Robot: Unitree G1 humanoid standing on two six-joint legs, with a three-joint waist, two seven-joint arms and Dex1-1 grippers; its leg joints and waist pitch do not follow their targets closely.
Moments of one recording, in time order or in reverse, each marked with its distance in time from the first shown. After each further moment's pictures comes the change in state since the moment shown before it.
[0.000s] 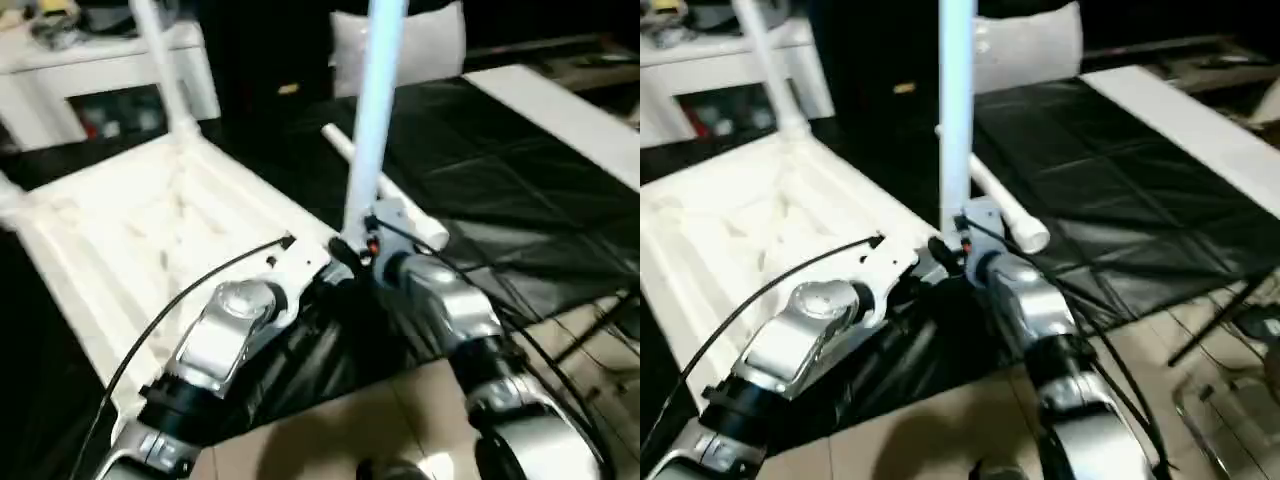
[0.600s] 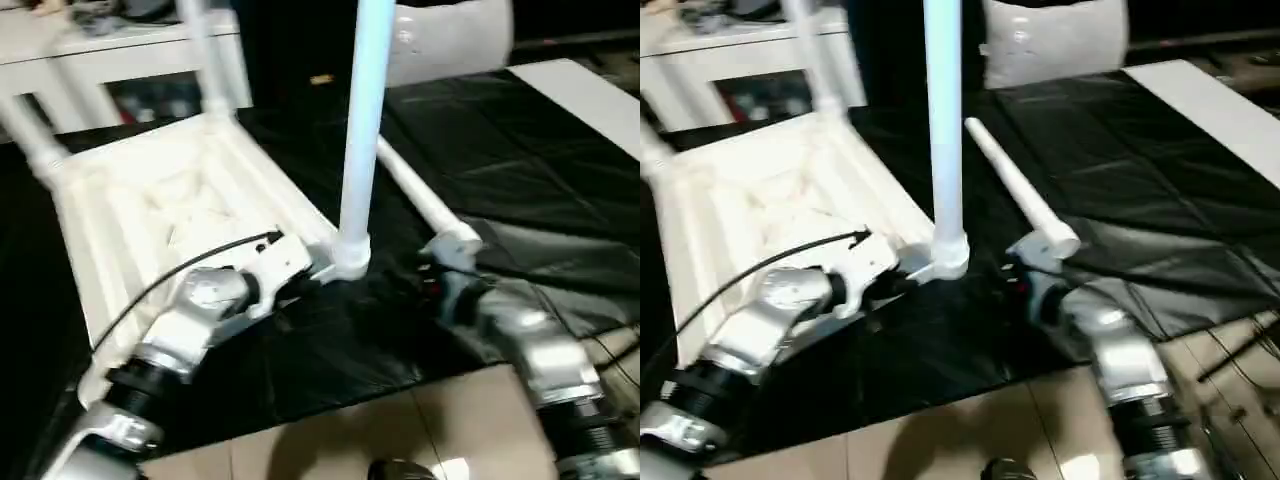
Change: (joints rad) left arm -0.036 0.190 -0.028 0.148 -0.027 -0.346 -0.231; right arm 0.183 -0.289 0.005 -0.217 0.072 -0.093 0.392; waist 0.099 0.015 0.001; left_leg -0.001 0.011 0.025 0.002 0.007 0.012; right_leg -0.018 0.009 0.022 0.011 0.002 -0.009
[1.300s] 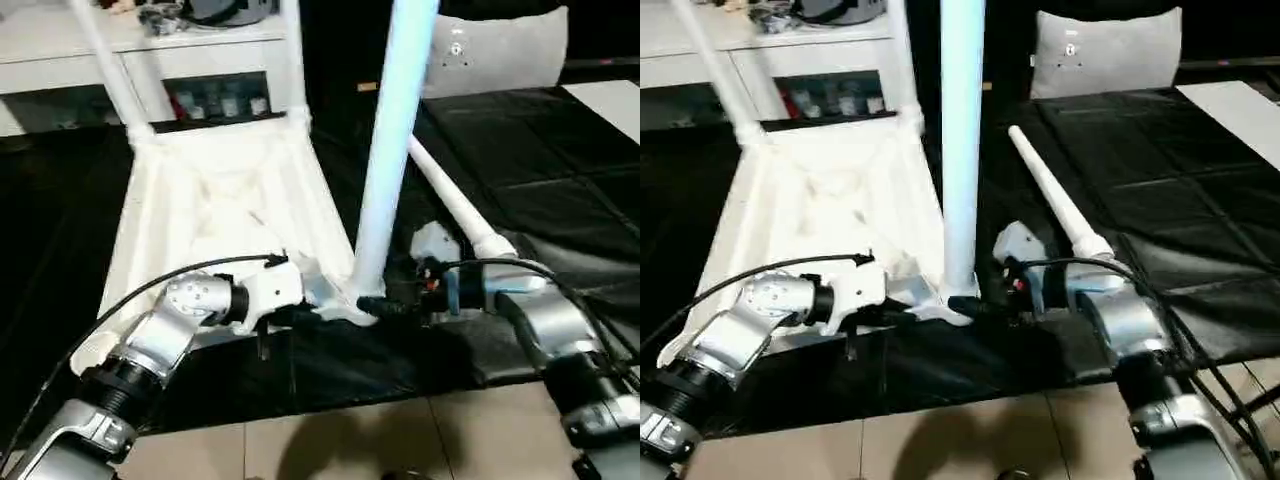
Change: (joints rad) left arm 0.001 0.063 -0.073 0.033 -0.016 -0.173 -0.211; right arm -0.185 -0.038 0.115 0.230 -0.003 -0.155 0.348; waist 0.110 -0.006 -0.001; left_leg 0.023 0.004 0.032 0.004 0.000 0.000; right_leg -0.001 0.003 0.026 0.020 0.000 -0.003
